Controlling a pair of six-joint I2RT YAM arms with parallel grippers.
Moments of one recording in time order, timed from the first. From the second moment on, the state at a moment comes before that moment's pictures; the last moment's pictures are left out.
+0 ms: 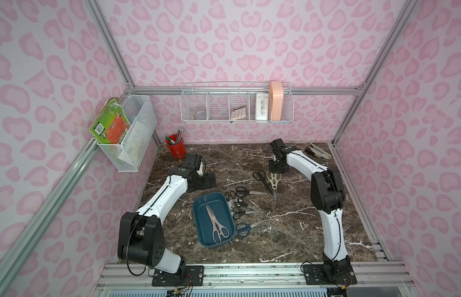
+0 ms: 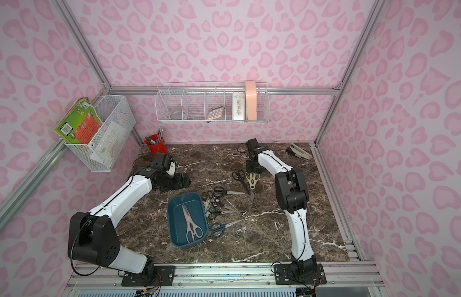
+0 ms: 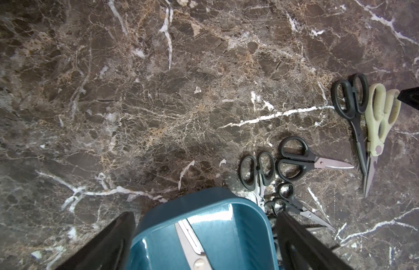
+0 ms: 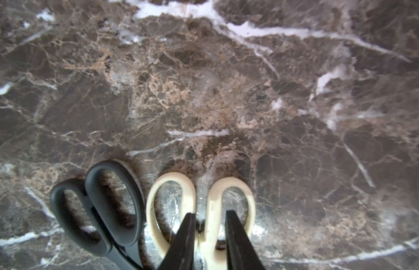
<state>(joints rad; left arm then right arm) -0.20 1.51 1.16 -0.73 0.11 -0.39 0.39 2.26 1.87 -0.82 0.09 0.32</state>
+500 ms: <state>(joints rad) -0.20 1.51 1.16 -0.73 0.09 -0.39 0.39 2.29 1.85 -0.82 0.09 0.33</state>
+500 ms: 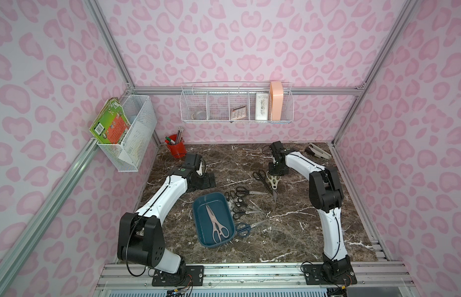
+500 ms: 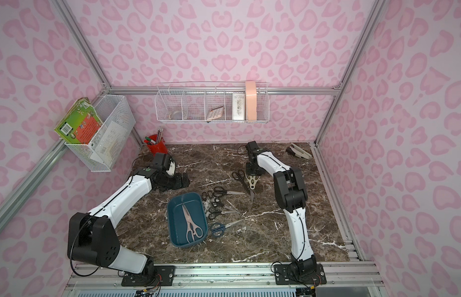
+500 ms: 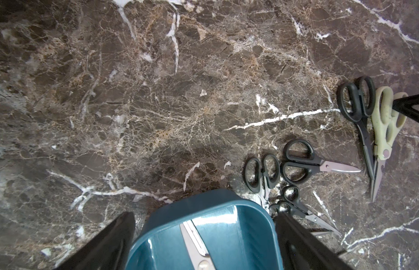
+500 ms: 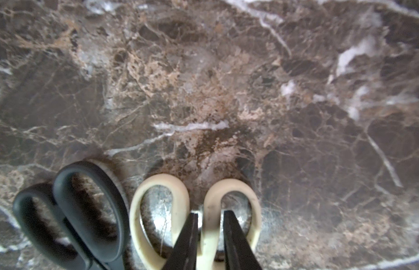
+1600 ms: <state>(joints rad) -0.16 1.47 1.17 -0.74 0.09 -0.40 0.43 2.13 1.90 -0.84 0.11 0.30</state>
